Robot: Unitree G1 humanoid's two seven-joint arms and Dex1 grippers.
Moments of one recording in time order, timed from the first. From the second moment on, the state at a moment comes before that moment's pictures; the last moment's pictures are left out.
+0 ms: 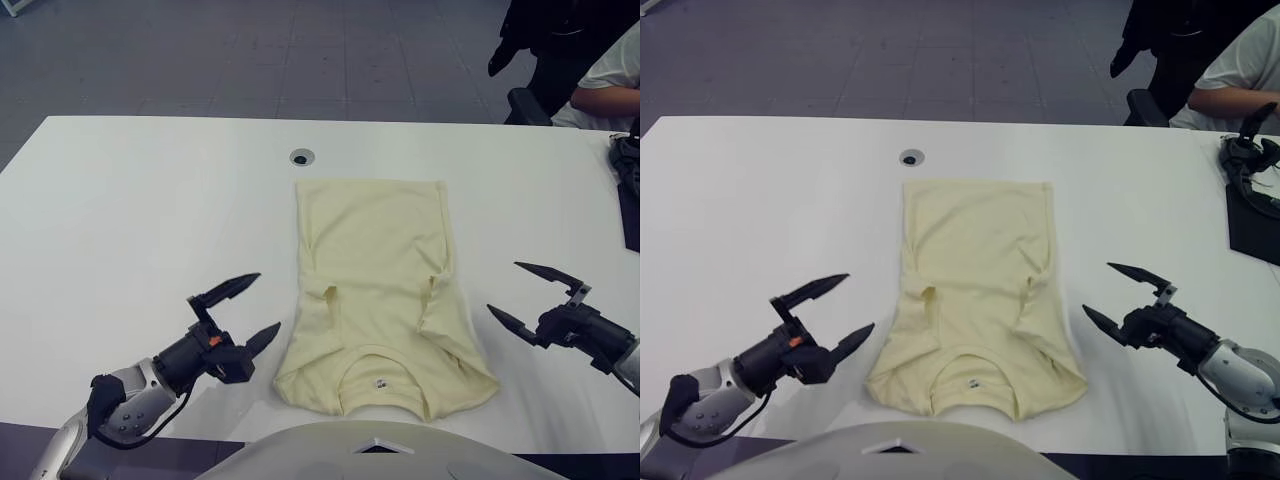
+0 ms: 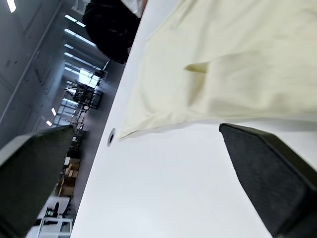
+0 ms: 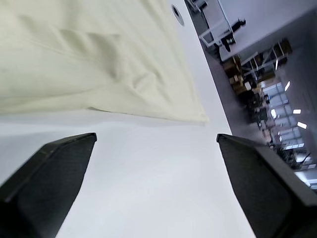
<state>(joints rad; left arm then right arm) 0.56 0.75 -0.01 -0.37 0.48 -0.69 -0.32 0.31 -0.73 -0.40 0.26 -0.16 -1.03 0.82</state>
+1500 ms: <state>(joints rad) 0.56 0.85 -0.14 -0.34 0.55 -0.79 -0.45 0.44 -0.97 -0.14 0.31 -0.52 -1.33 0.41</state>
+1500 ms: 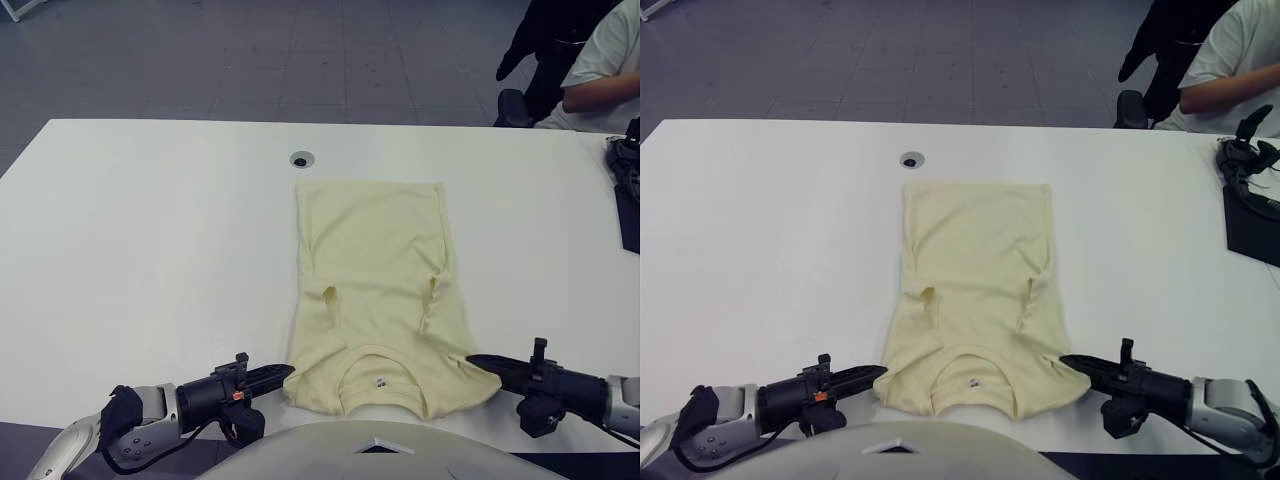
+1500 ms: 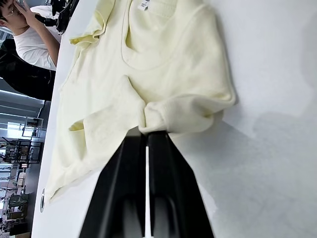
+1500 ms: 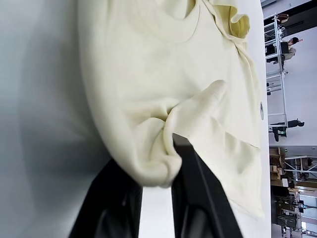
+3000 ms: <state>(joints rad) 0.01 0.95 -0.05 -0.41 -0.25 0.09 -1.04 0.05 -0.89 -0.13 -0.11 0.63 0.04 1.21</state>
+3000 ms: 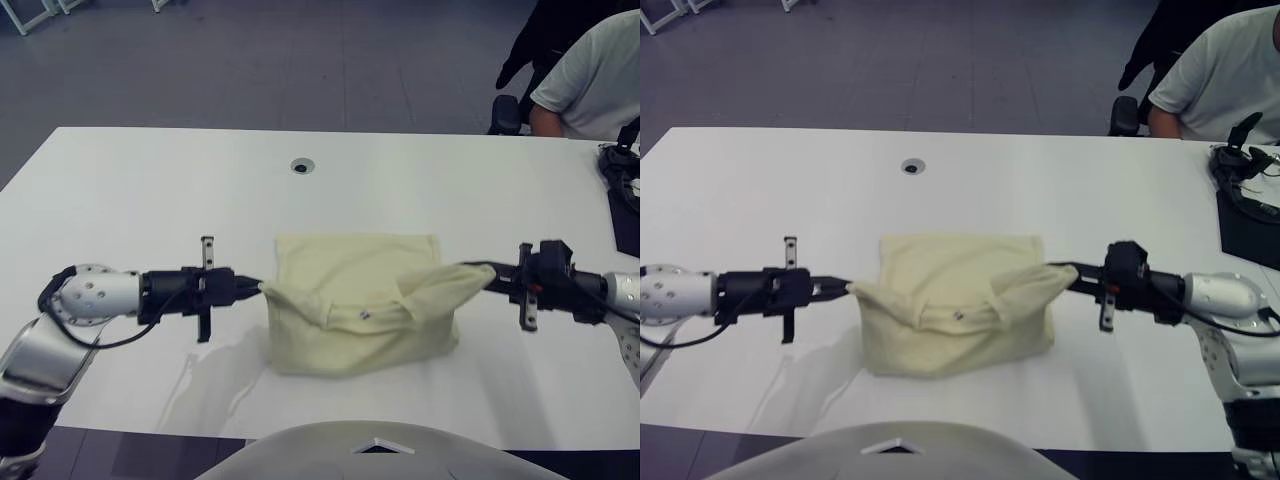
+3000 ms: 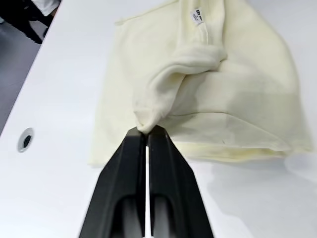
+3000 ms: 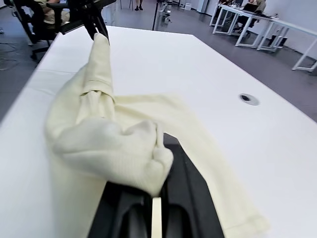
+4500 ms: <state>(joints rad) -0.25 0.42 -0.01 -0.01 -0.03 0.11 -0.44 -0.32 -0.70 0.22 0.33 -0.29 -0.35 0.70</state>
